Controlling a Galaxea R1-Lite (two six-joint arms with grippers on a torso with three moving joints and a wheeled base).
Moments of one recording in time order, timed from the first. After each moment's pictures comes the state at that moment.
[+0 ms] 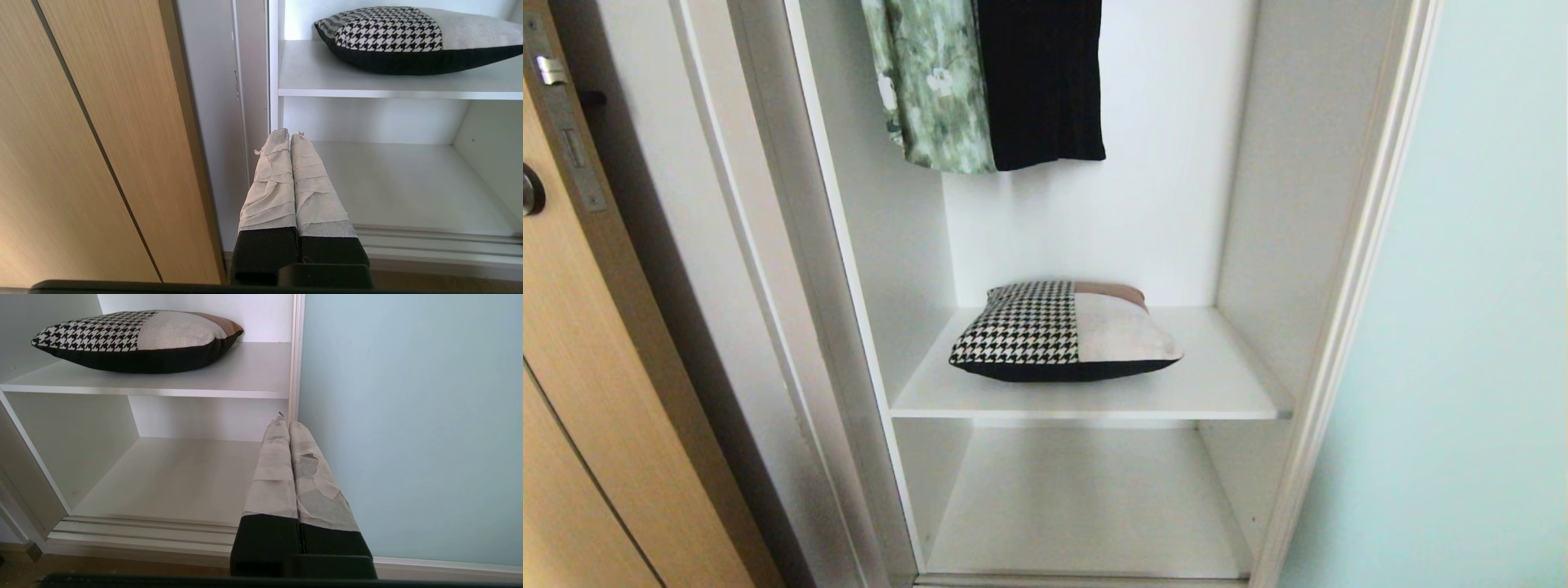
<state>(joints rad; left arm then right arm) 0.02 0.00 0.00 0.01 0.00 0.03 0.00 0.00 0.00 -0.03 -0.01 0.05</state>
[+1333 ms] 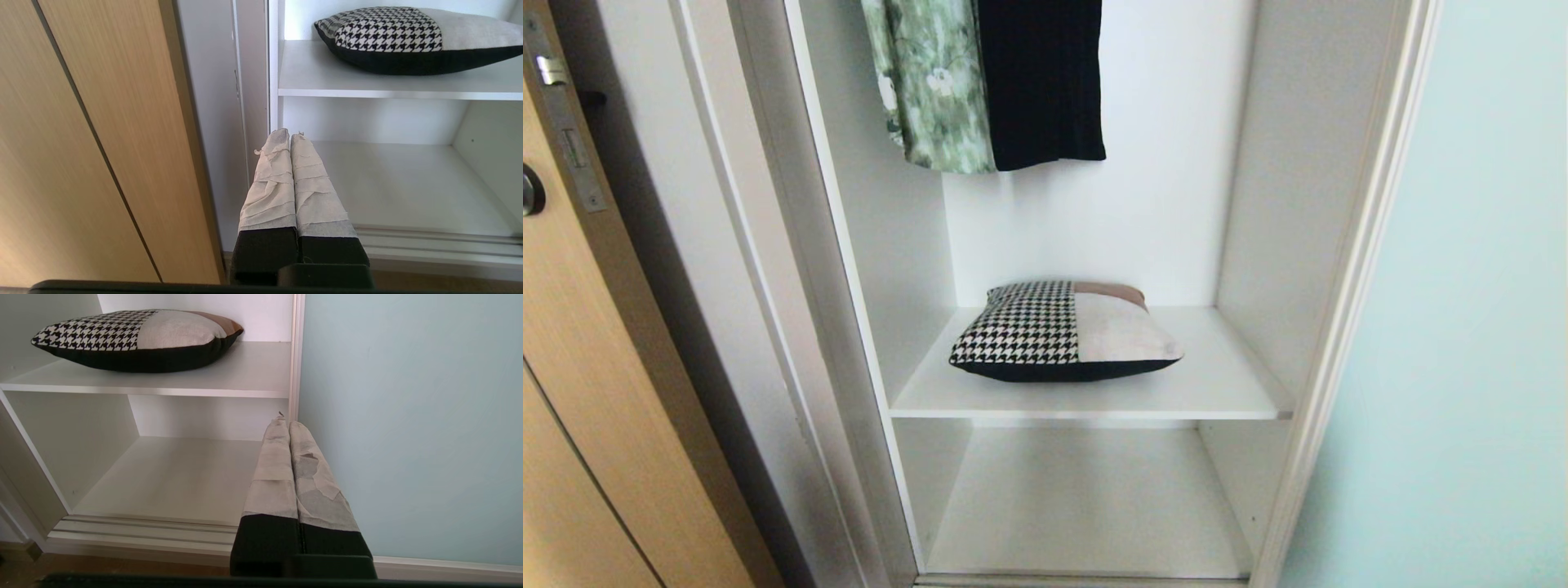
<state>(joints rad) 0.02 0.00 0.00 0.01 0.00 0.02 0.00 0.00 0.00 -0.03 -0.01 0.05</state>
